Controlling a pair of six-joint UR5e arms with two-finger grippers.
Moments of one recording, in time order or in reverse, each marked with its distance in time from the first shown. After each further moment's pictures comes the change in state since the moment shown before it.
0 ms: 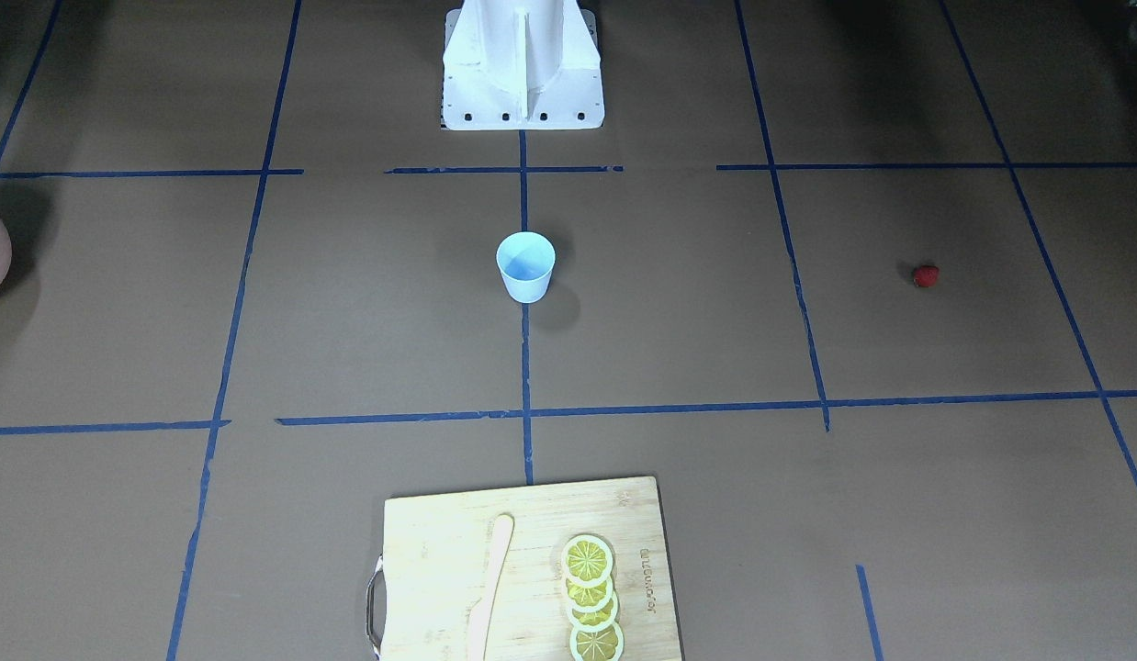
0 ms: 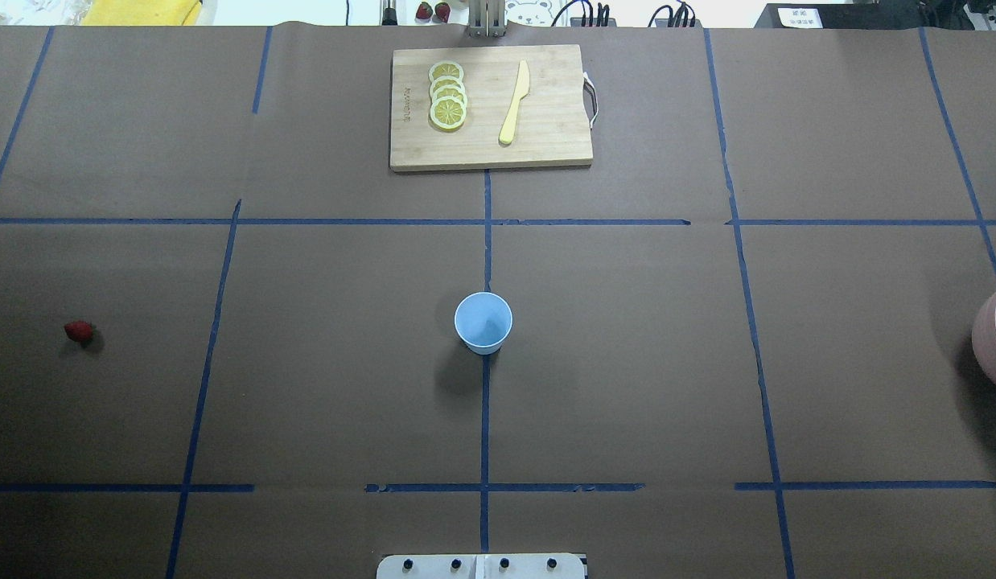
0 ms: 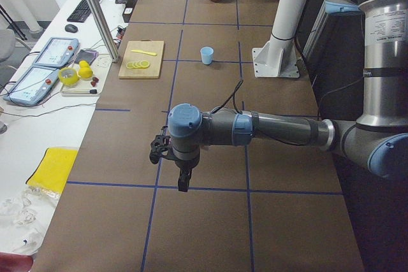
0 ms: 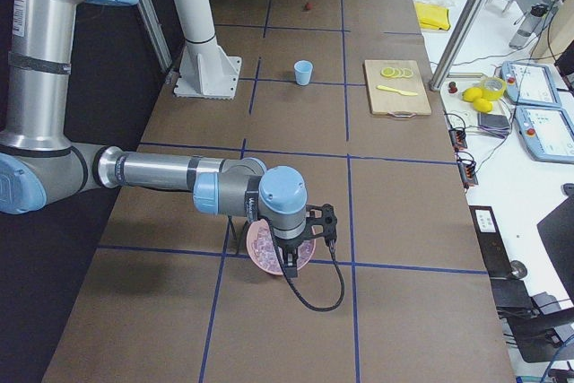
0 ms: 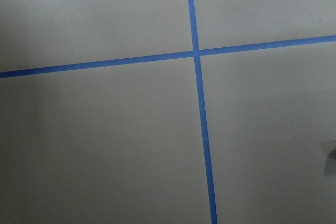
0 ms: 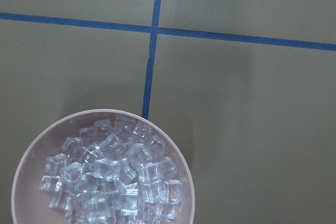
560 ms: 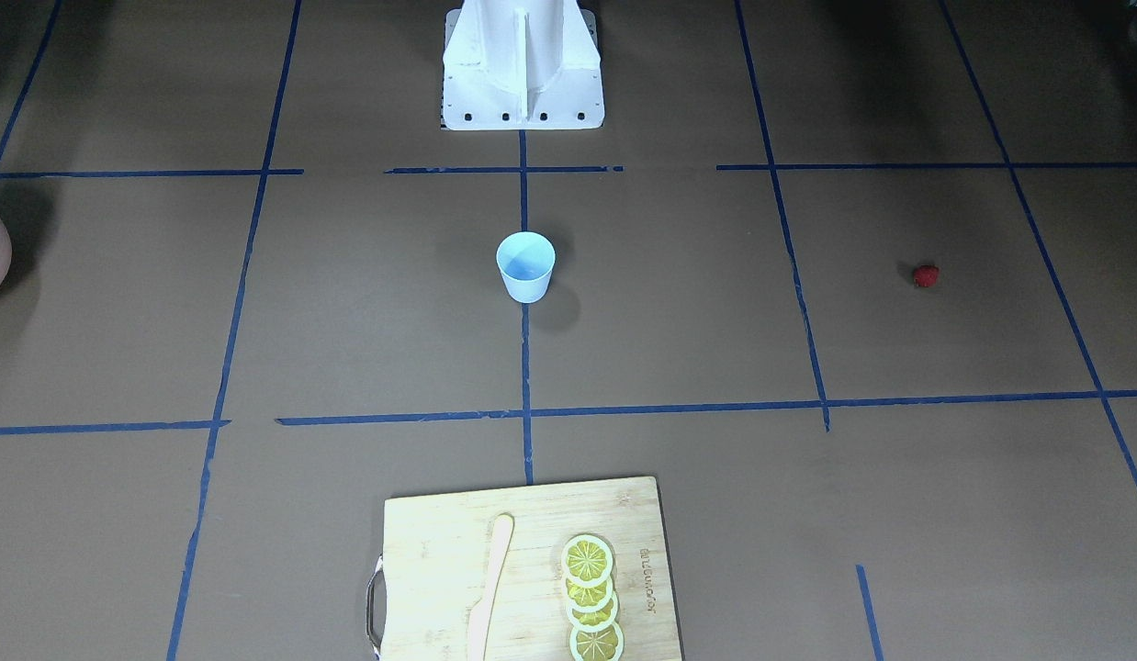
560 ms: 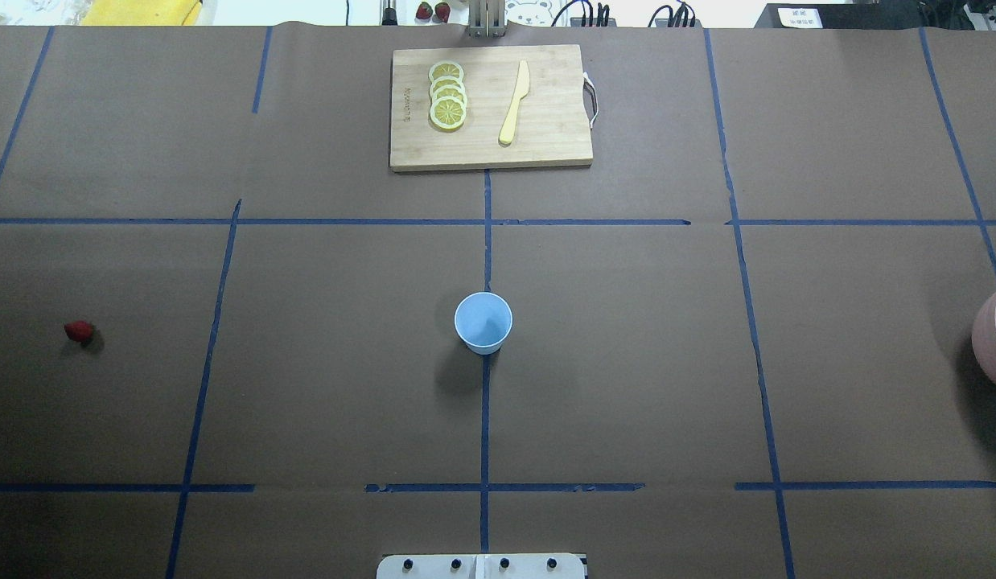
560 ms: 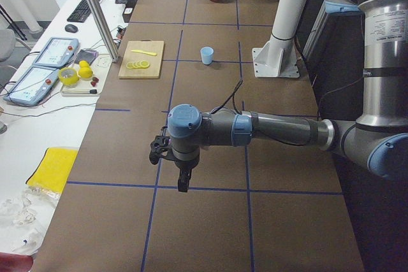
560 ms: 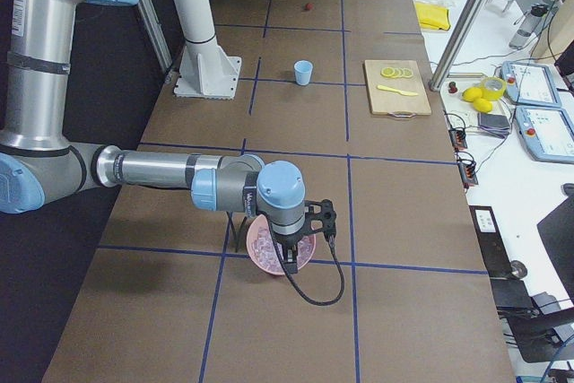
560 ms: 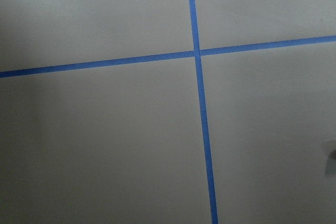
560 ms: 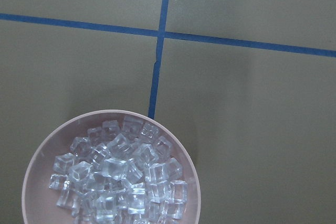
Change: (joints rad) left arm 0.000 -0.001 0.004 0.000 -0.001 0.000; right arm -0.003 -0.009 0.033 0.001 -0.002 -0.001
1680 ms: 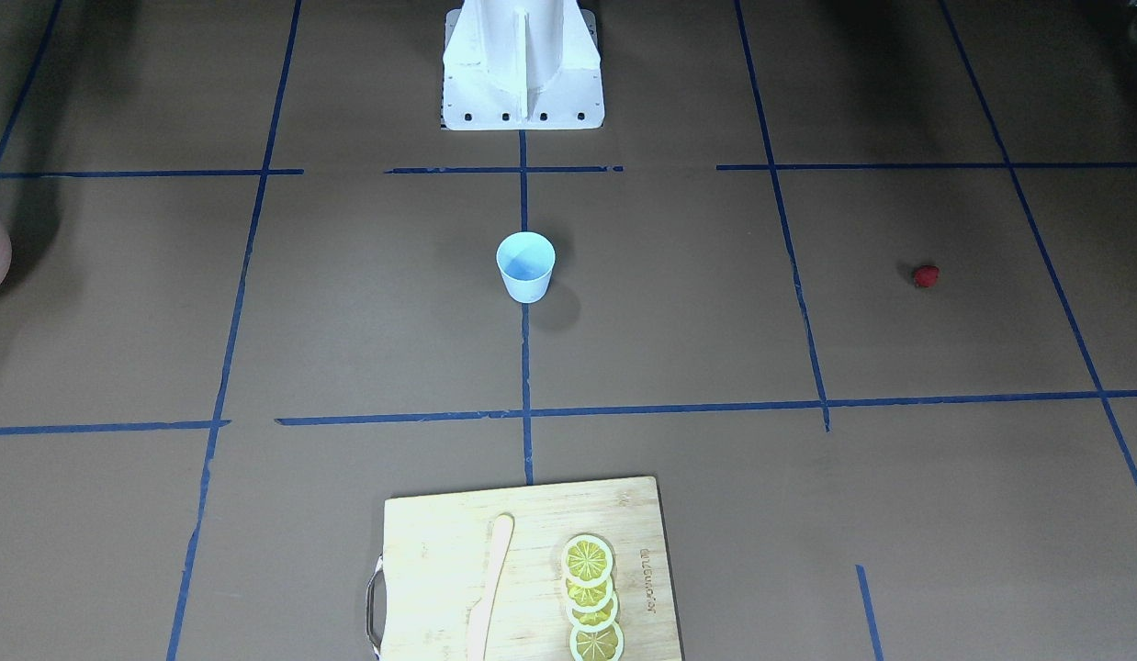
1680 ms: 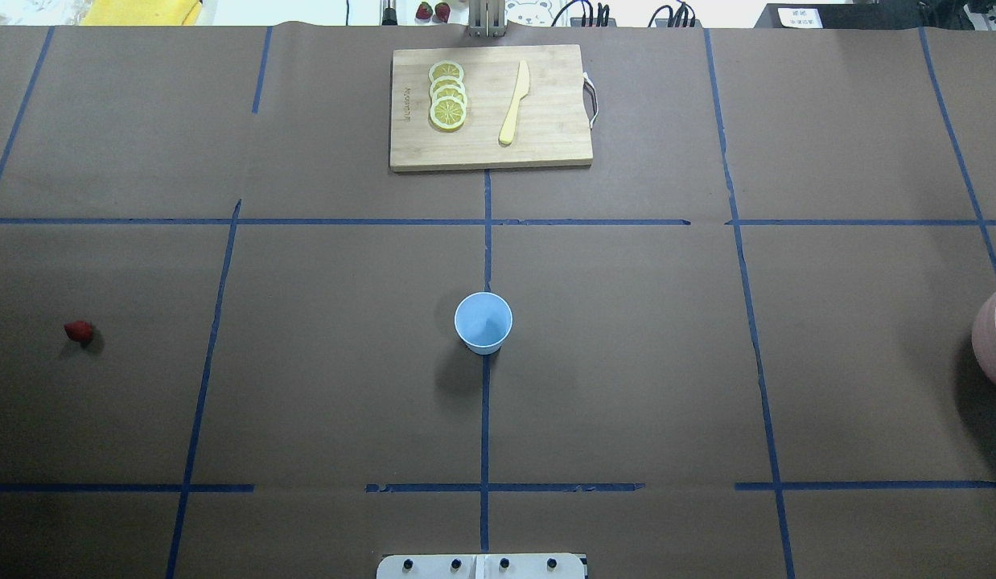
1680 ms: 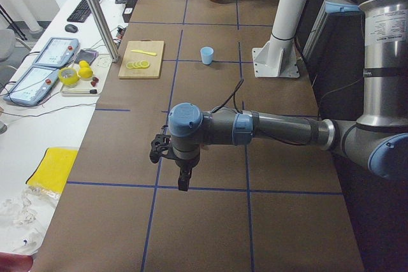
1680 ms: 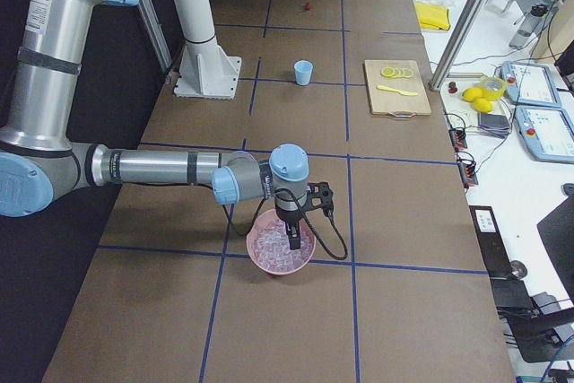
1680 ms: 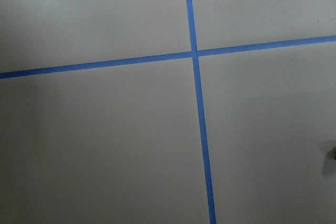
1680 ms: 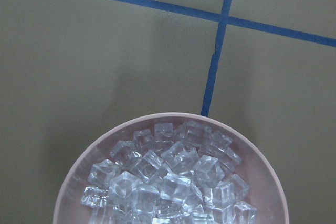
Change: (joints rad) left arm 0.000 0.003 -0.010 0.000 -0.002 0.000; right arm -0.309 -0.057 0.000 0.258 -0.101 0.283
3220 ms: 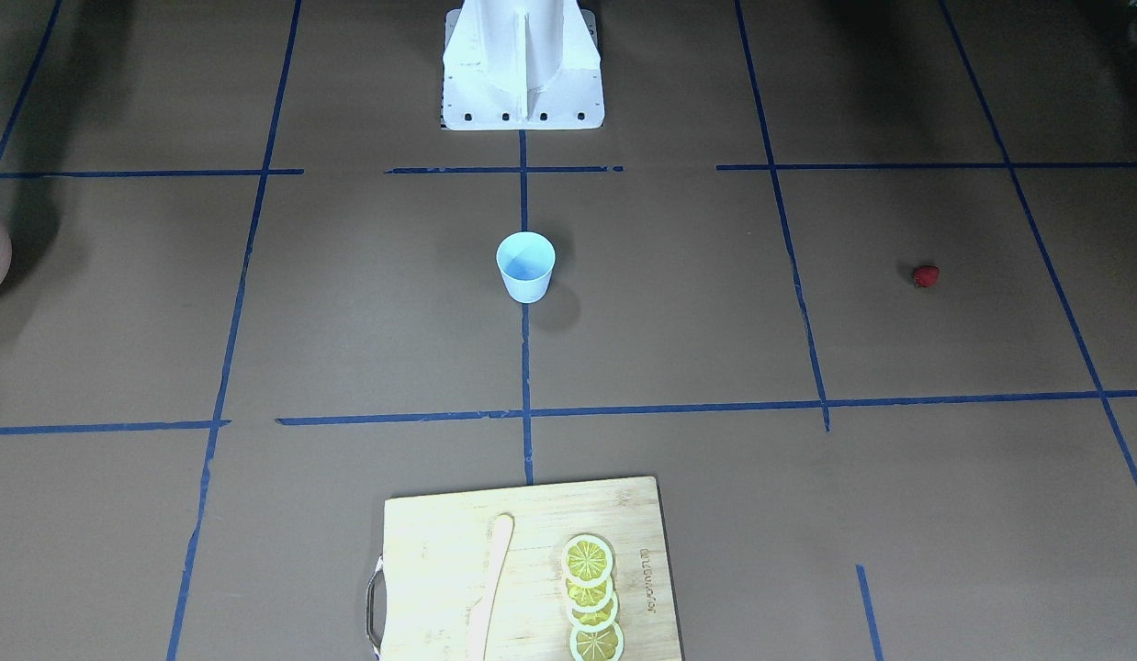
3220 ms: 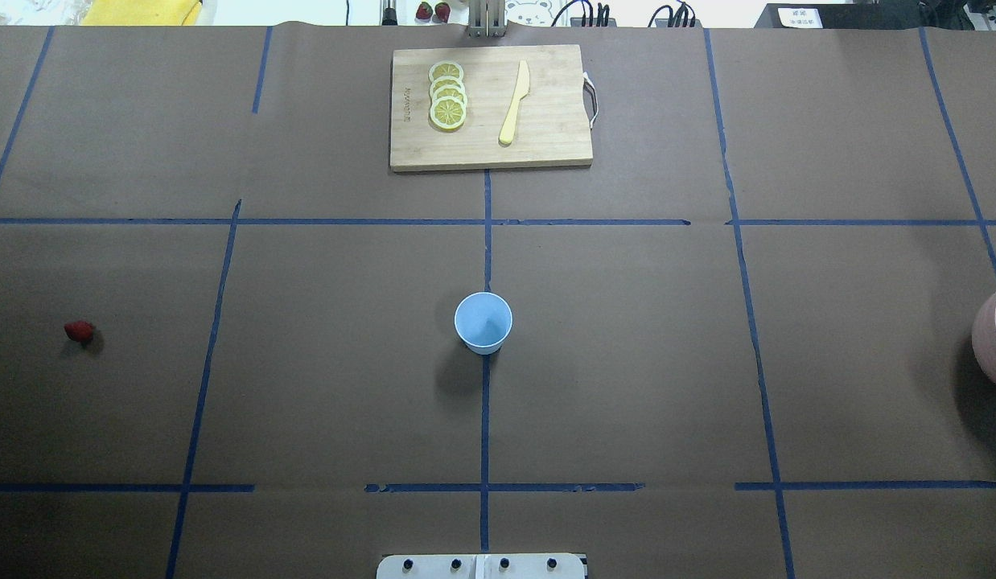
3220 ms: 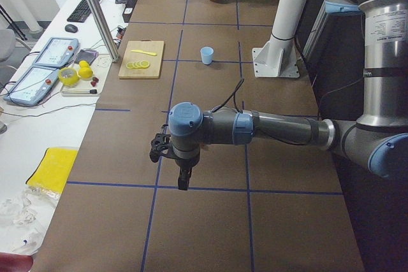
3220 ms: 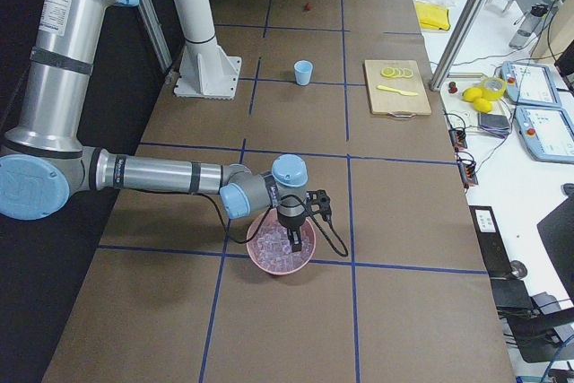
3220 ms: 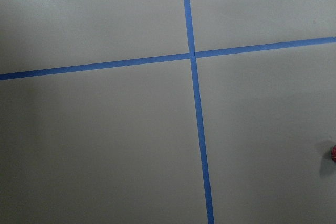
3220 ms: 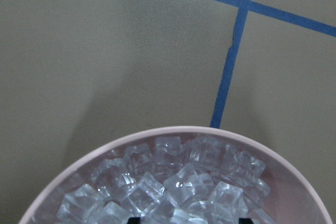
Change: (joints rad) left arm -0.002 0.000 -0.003 0.000 -0.005 0.000; right arm -0.131 0.008 -0.101 0.180 -0.090 0.113
